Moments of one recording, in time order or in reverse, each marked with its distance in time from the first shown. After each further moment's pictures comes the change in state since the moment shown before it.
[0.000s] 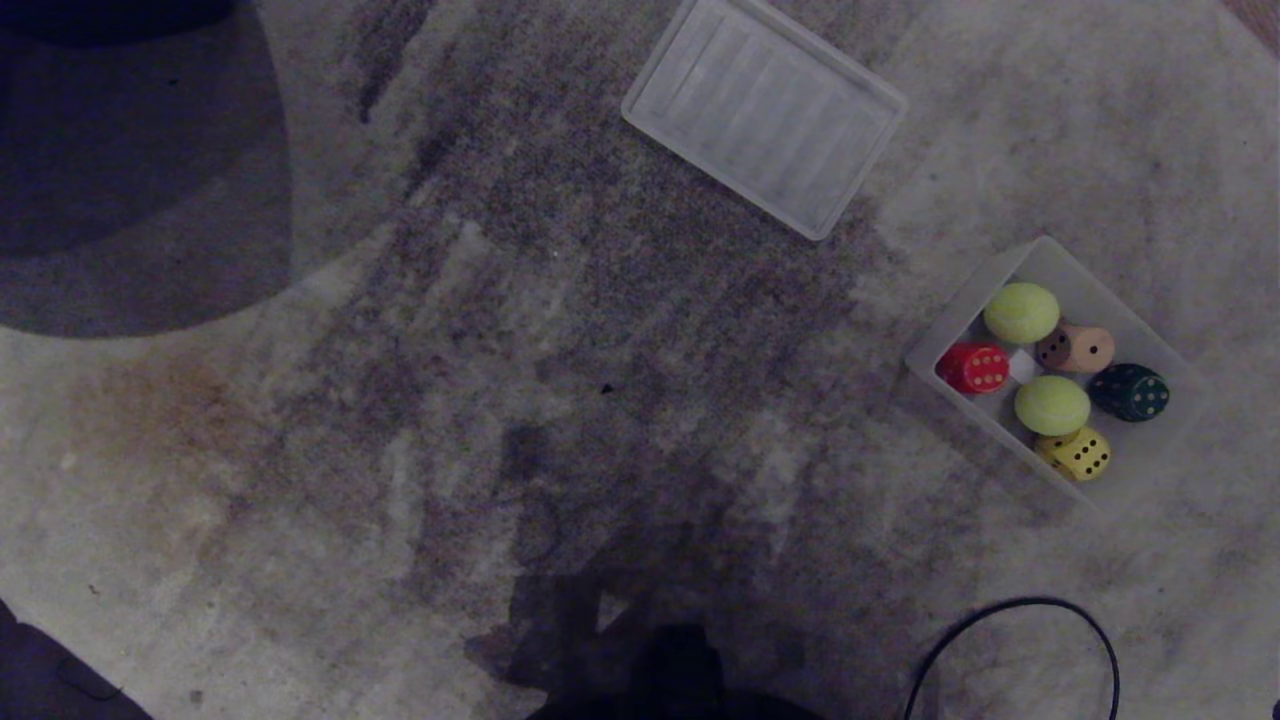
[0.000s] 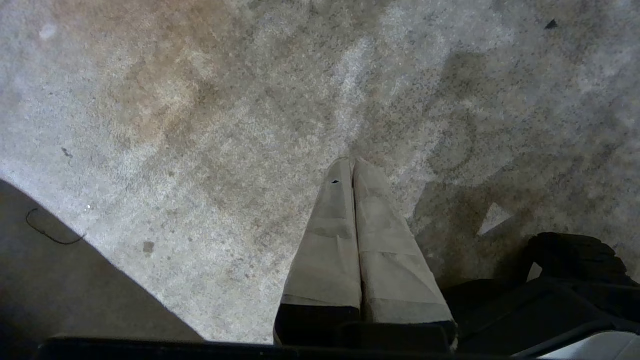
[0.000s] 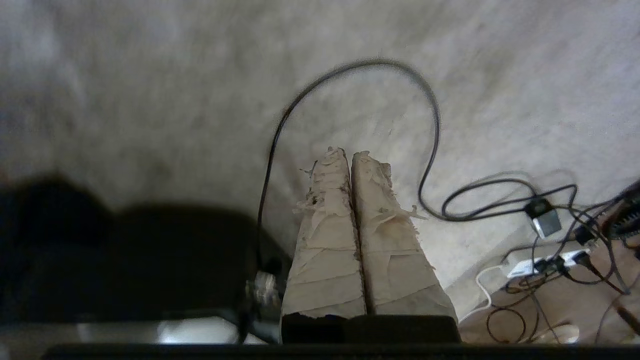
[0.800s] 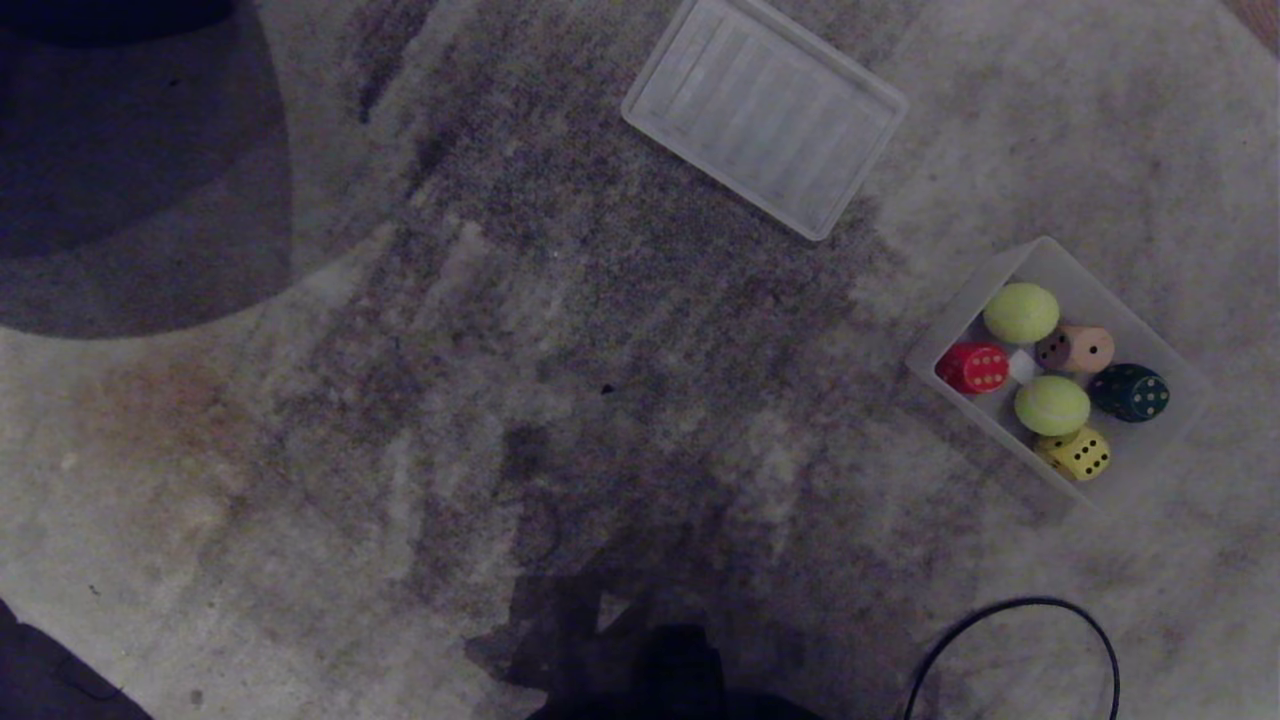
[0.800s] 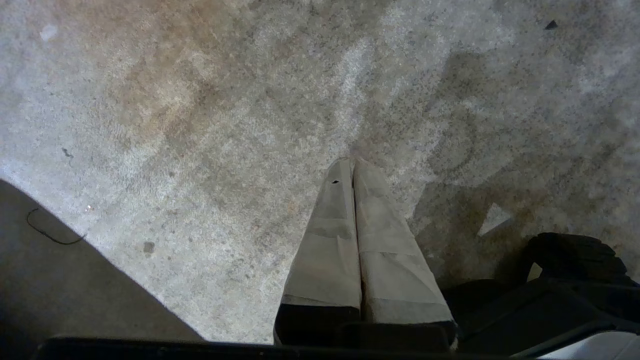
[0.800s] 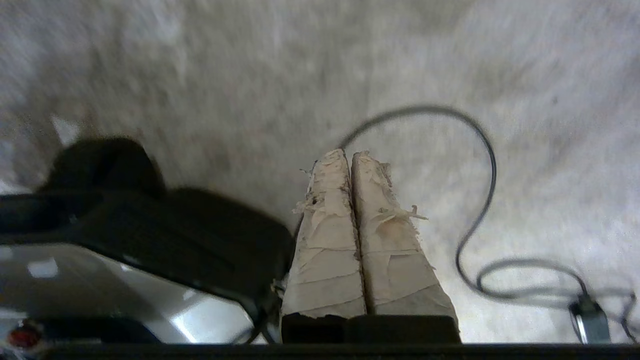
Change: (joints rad) left arm 0.000 0.000 0.000 0.000 0.000 0.000; right arm 0.089 -0.304 0.069 0.045 0.138 -0.098
